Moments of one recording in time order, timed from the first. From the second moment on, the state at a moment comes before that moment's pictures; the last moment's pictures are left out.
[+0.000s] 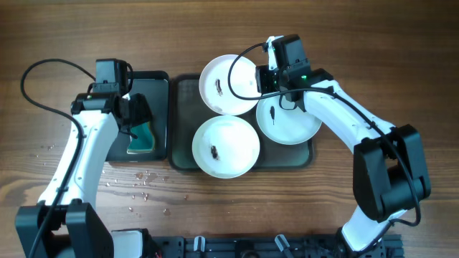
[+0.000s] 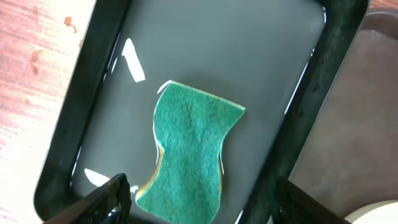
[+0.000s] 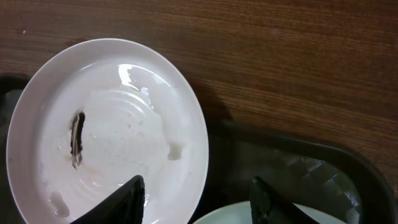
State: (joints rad) left arm 0.03 1.51 1.08 -0.80 -0.12 -0.33; right arm 0.37 1.87 1.28 -0.31 -0.04 0.17
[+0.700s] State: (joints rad) left arm 0.03 1.51 0.93 -0.68 -0.11 -0.27; right arm 0.37 1.87 1.28 -0.31 -0.04 0.17
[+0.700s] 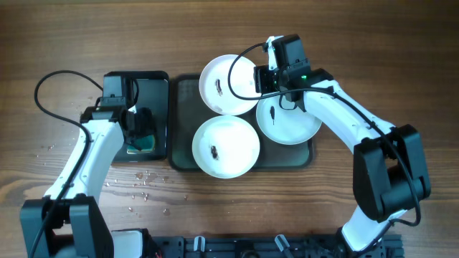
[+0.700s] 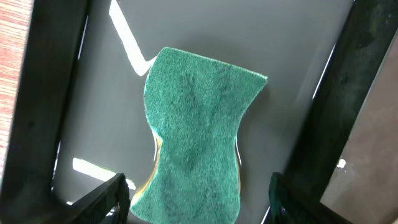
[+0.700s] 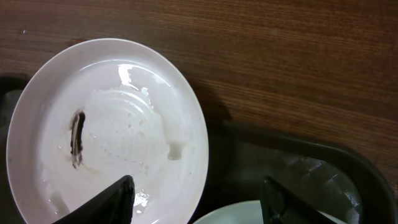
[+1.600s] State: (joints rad) left arm 0.03 1.54 0.80 -0.48 -0.11 -0.18; right arm 0.37 1.88 1.28 -0.31 -0.04 0.17
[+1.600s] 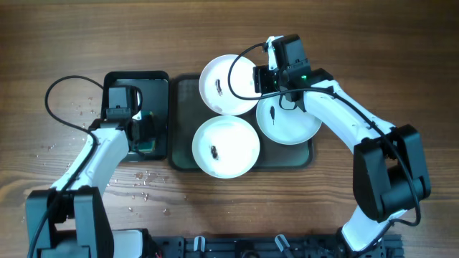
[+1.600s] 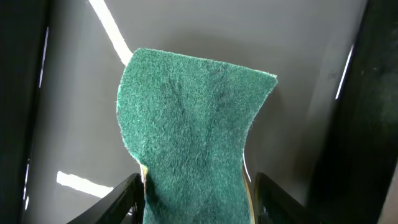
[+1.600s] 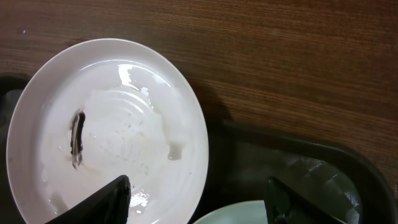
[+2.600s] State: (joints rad) left arm 0.03 1.58 0.79 -0.43 -0.11 -0.15; right arm 0.37 1.88 1.28 -0.31 -0.04 0.17
